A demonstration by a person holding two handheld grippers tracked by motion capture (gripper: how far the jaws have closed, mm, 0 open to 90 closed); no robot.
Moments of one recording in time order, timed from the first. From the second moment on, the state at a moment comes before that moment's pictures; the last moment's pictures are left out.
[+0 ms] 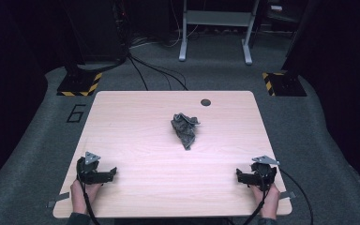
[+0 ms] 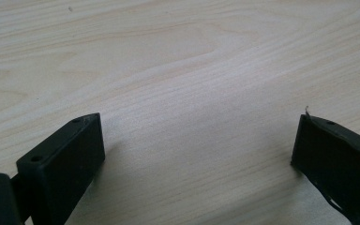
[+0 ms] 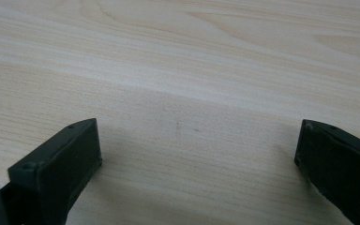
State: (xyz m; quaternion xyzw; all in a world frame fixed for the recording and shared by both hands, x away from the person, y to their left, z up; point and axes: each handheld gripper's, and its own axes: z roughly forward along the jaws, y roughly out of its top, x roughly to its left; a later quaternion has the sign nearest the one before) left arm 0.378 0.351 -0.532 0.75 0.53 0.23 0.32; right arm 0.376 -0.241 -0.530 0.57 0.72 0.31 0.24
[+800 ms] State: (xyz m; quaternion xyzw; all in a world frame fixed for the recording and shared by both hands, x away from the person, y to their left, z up) left arm 0.378 0.351 -0.532 0.75 0.53 0.23 0.32; right arm 0.386 -0.234 -0.524 0.57 0.73 0.31 0.22
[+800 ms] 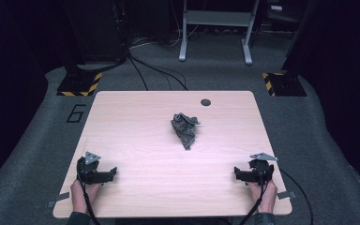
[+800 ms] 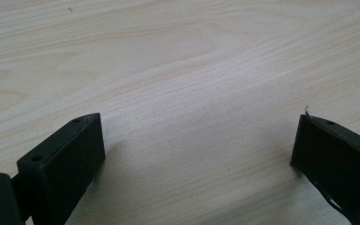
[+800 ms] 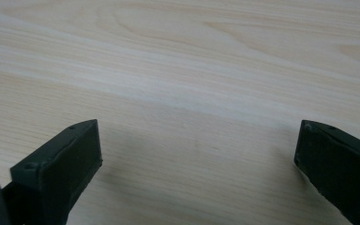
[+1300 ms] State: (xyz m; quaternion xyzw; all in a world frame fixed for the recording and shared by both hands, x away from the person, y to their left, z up) left arm 0.378 0.351 -0.532 0.74 0.53 0.23 0.33; right arm 0.420 -0.186 -0.484 0.51 0.75 0.38 0.19
